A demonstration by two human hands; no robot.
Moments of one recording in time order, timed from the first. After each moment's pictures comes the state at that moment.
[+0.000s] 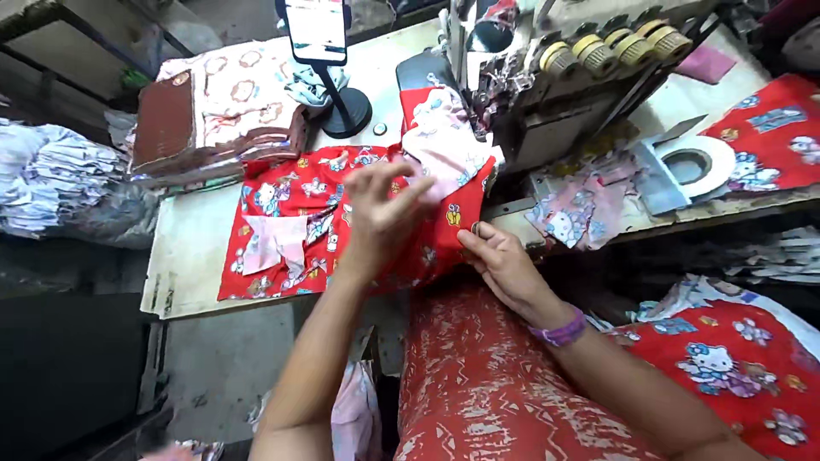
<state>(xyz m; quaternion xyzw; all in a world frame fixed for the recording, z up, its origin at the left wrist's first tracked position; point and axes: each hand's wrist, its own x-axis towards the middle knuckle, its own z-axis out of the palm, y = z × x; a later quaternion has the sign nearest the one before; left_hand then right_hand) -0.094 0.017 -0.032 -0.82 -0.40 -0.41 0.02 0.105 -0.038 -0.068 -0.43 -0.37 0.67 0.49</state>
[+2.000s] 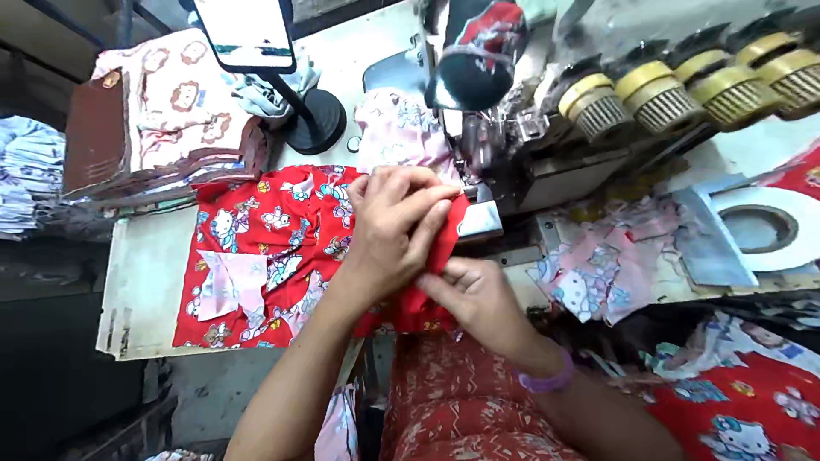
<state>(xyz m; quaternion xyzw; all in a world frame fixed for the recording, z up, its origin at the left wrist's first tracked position) -0.044 0.074 -0.030 -0.82 -0.44 -0.34 -0.12 0.104 0.013 -0.069 -0.38 -0.50 0.62 0.47</state>
